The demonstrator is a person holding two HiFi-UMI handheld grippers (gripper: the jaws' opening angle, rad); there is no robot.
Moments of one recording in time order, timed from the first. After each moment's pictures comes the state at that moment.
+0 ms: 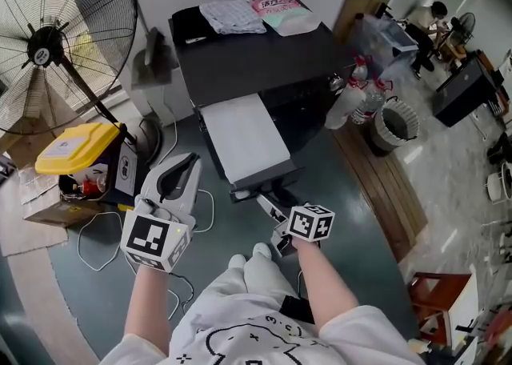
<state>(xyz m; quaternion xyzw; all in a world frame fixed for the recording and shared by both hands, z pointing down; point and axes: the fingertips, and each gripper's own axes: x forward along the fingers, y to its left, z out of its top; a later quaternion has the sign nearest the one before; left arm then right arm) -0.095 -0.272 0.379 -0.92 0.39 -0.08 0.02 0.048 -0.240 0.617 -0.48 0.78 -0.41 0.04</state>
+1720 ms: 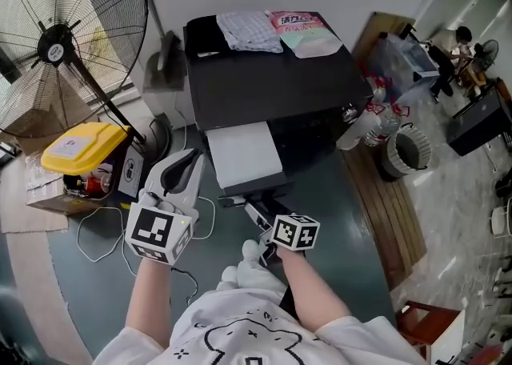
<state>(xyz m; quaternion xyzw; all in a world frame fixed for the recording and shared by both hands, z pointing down) -0.074 -0.353 0.367 -0.89 0.45 -0.09 0.01 0.036 -0.307 0.618 -0.45 0.77 -0.45 0.00</state>
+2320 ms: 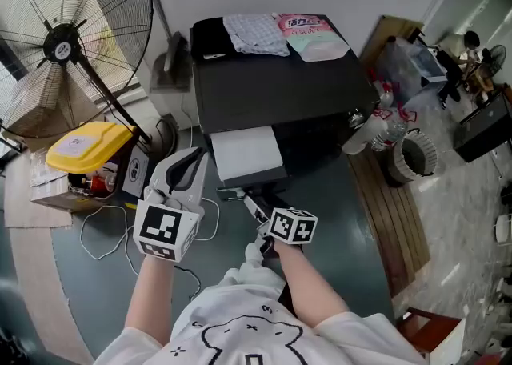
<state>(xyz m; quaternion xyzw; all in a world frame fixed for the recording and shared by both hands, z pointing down) -0.070 -0.366 0.371 -0.88 0.46 -0.12 0.03 0.029 -0.338 0.618 -0.45 0.77 -0.45 0.00</state>
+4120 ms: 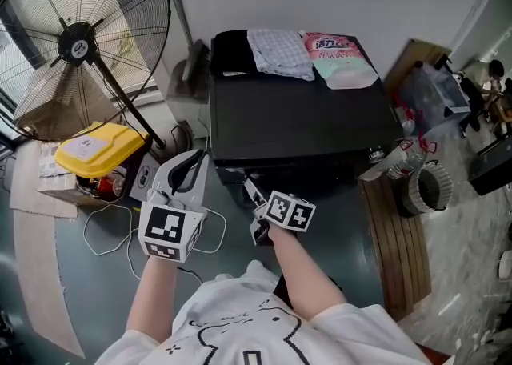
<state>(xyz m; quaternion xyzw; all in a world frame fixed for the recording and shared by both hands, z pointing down) -0.095 -0.441 0.382 -0.83 0.53 -0.14 0.03 0.007 -0.470 0.610 -0.45 0.77 -0.45 0.01</state>
